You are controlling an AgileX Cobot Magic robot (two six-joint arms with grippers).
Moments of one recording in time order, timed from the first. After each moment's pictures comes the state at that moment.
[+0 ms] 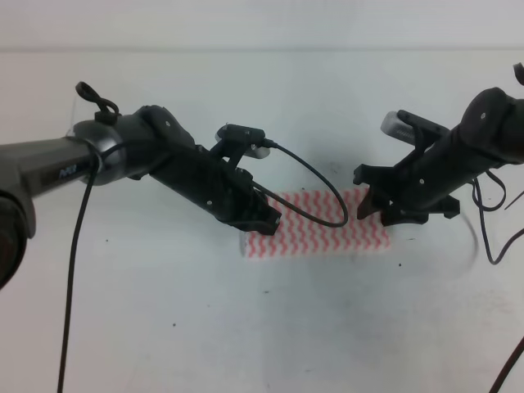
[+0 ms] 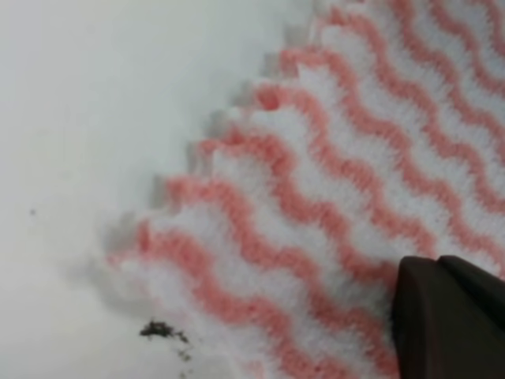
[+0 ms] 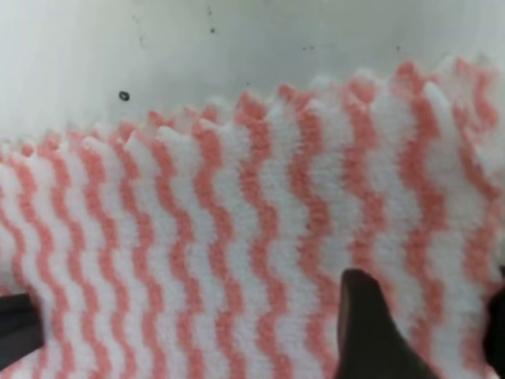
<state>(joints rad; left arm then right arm) -0.41 2.15 -1.54 -0.70 0.86 0.89 0.25 2.07 -1.40 0.53 0.74 0.02</state>
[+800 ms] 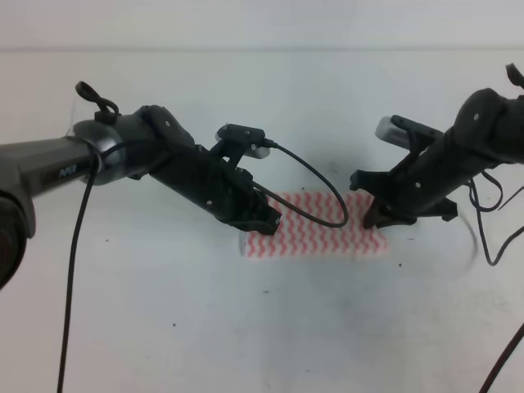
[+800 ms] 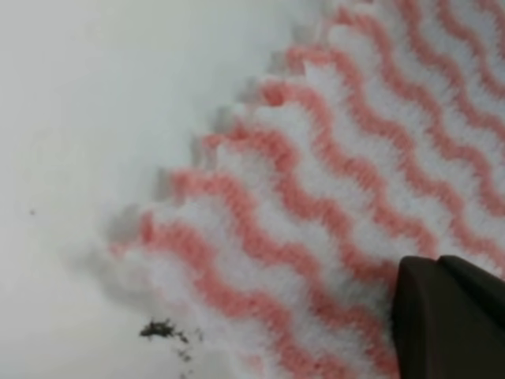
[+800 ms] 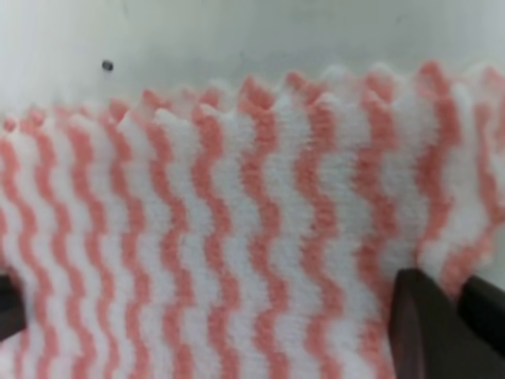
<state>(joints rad) -0.41 2.15 -1.54 -0.70 0.86 0.90 0.27 2.06 -1.44 0.52 0.76 0.03</state>
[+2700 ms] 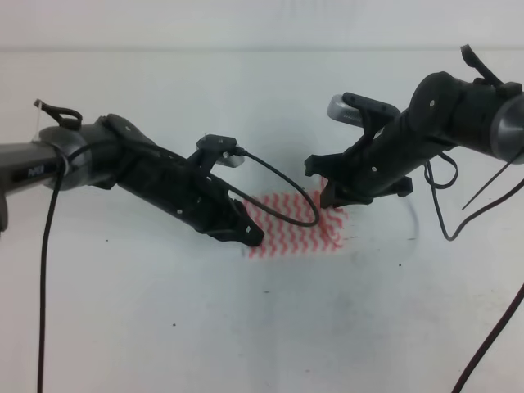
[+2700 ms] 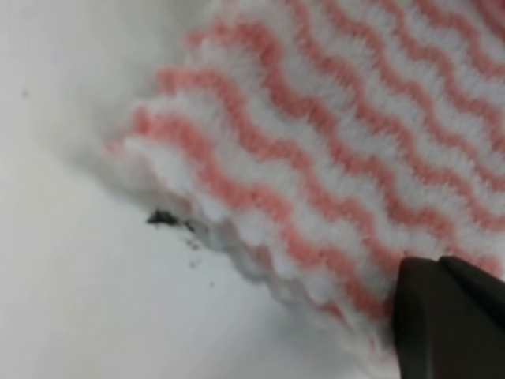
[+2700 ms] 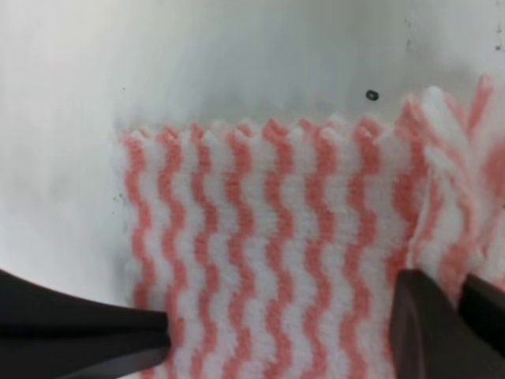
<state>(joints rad) -0.32 2.14 -1.47 -0.86 1.02 1.14 0.38 2.05 -1.55 0.51 0.75 0.03</state>
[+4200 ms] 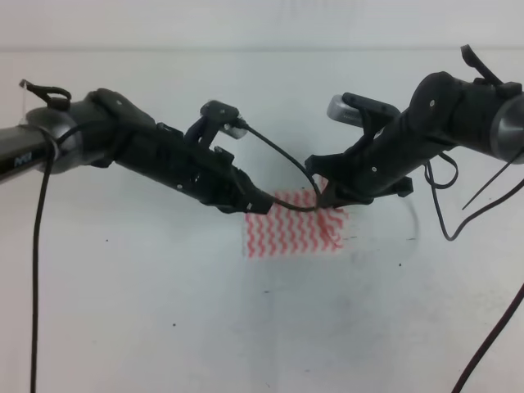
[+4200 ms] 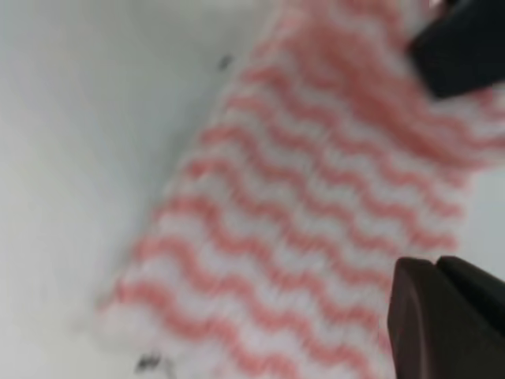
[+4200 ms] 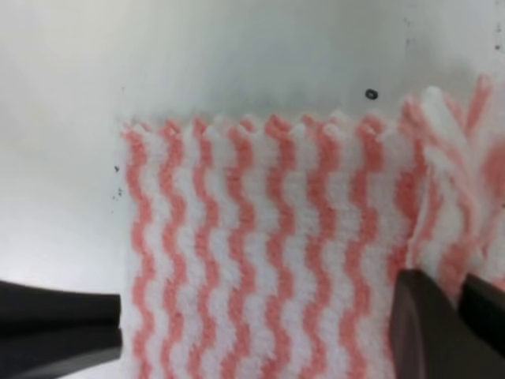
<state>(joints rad) -0.30 2.10 -1.51 -0.94 1.00 1.25 0.38 2.05 -1.55 0.50 0.75 0.03</state>
